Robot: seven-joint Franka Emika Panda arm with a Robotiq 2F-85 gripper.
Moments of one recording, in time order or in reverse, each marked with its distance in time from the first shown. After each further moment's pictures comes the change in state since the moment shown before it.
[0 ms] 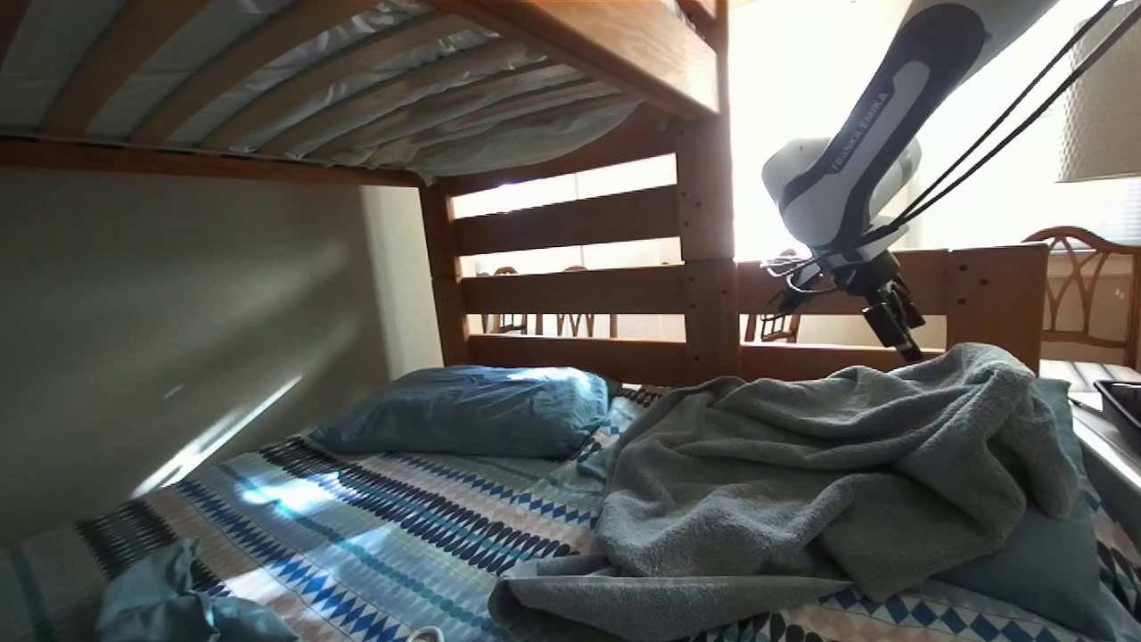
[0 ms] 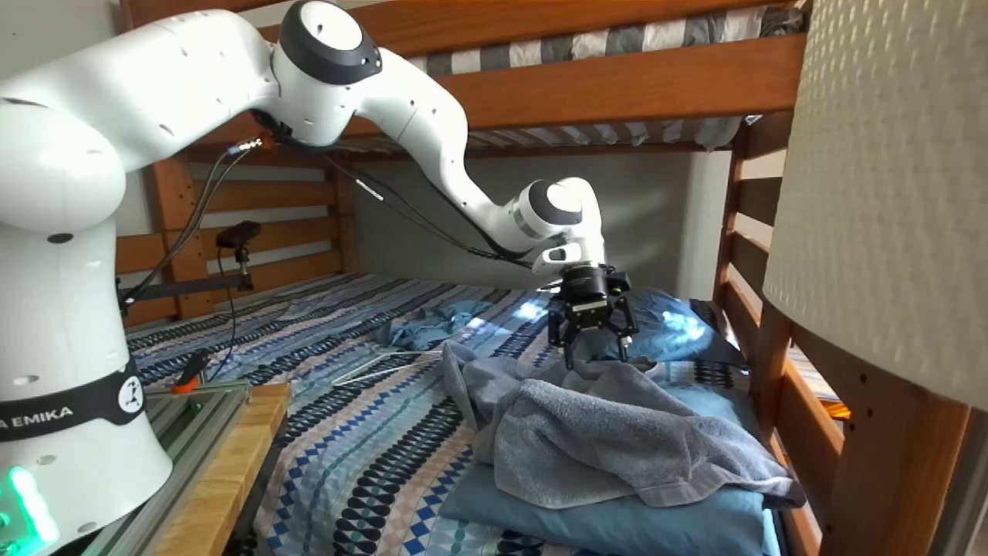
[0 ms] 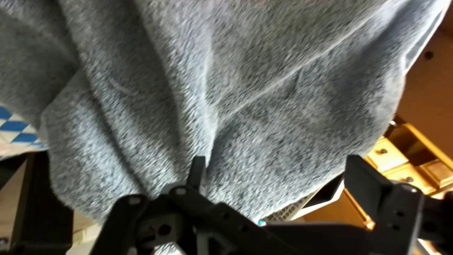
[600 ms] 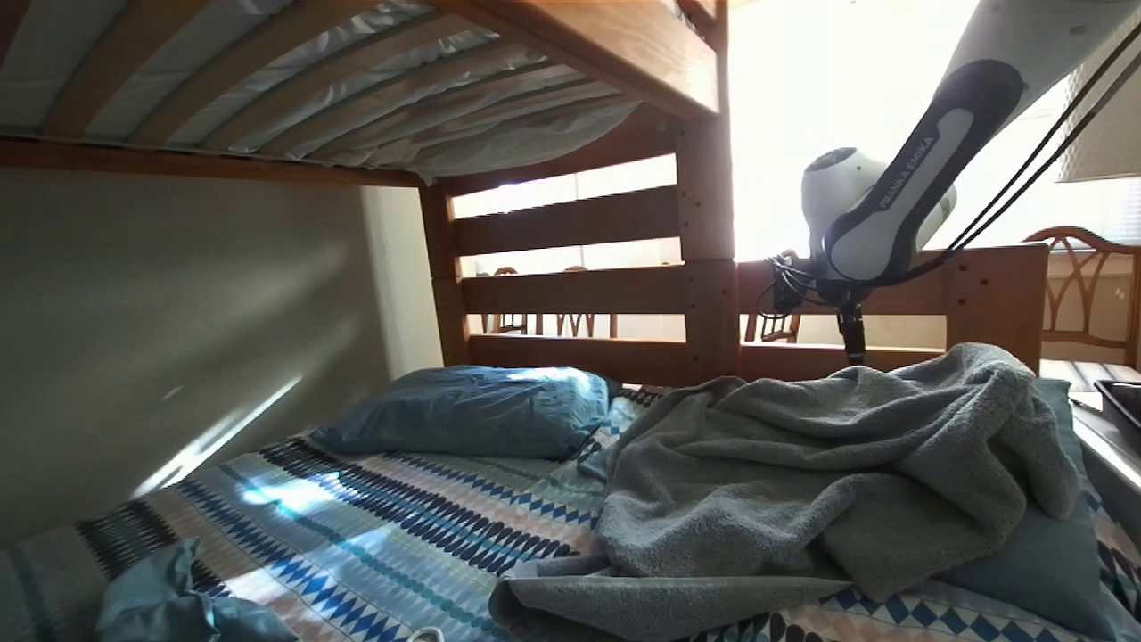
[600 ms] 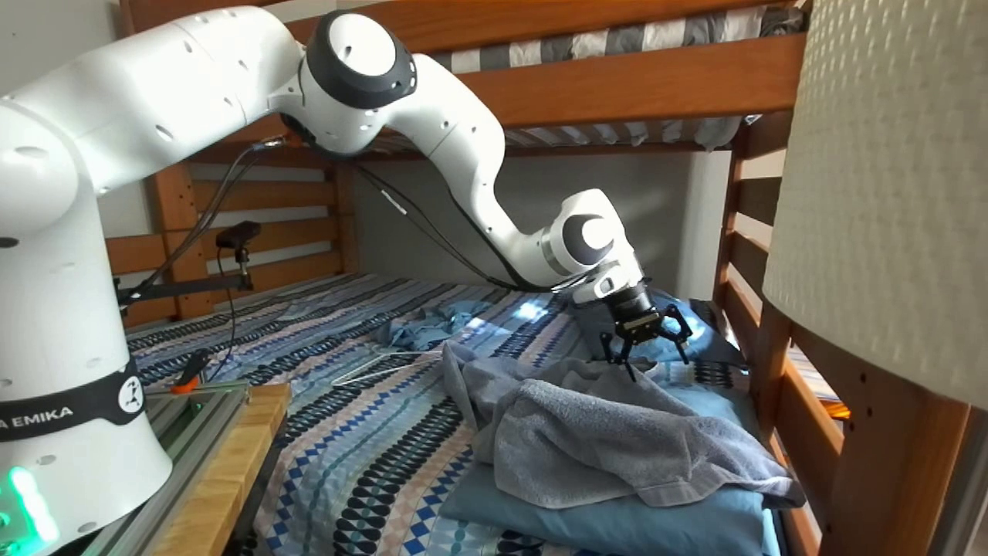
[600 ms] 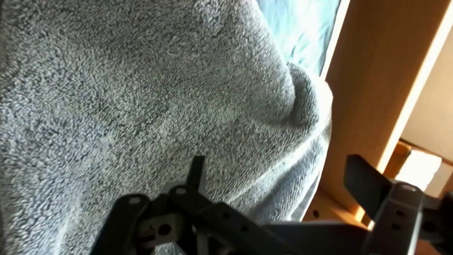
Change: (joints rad) arm -0.299 0.040 0.254 0.068 -0.205 0.565 -0.140
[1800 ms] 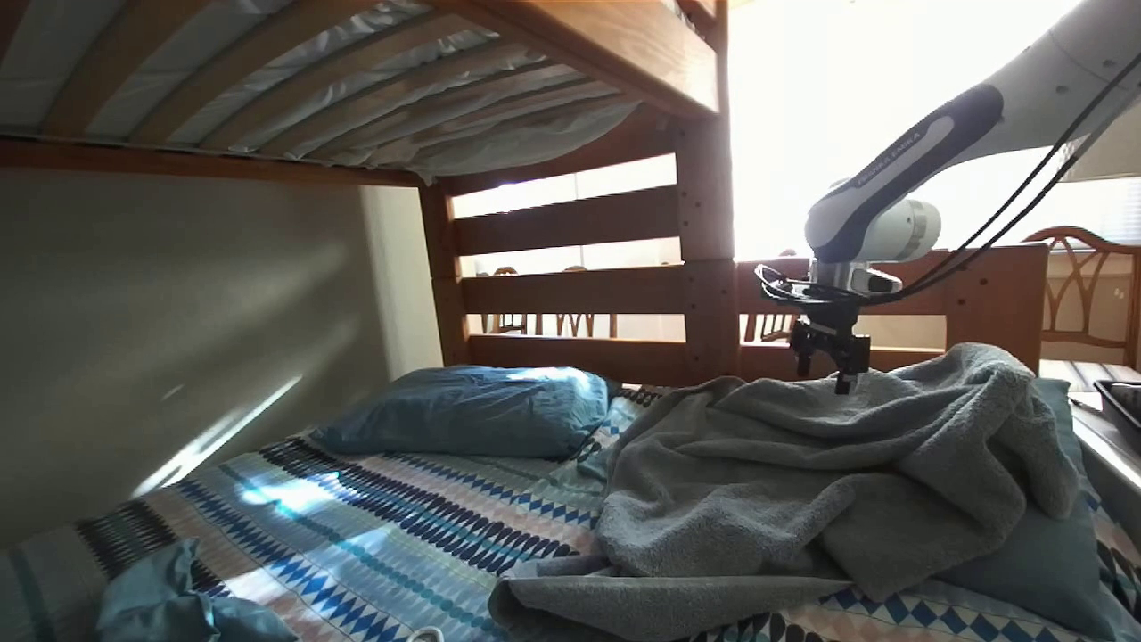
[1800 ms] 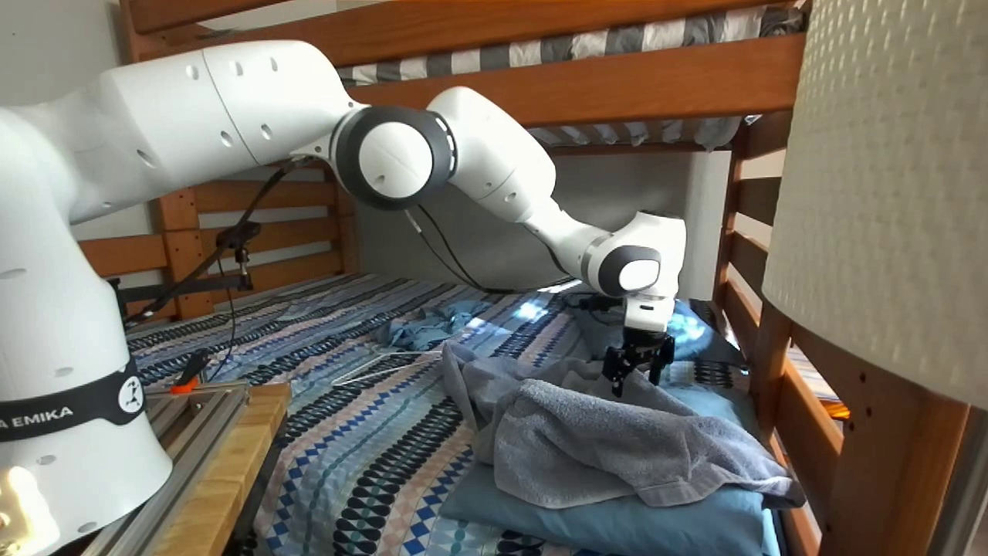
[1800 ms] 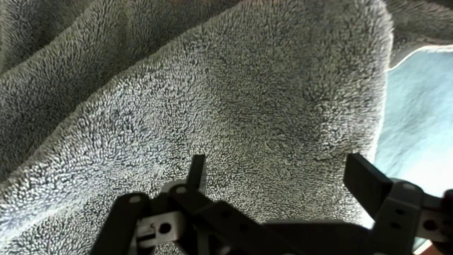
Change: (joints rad) arm -0.398 0.231 0.501 0.464 0.229 -0.355 -1.016
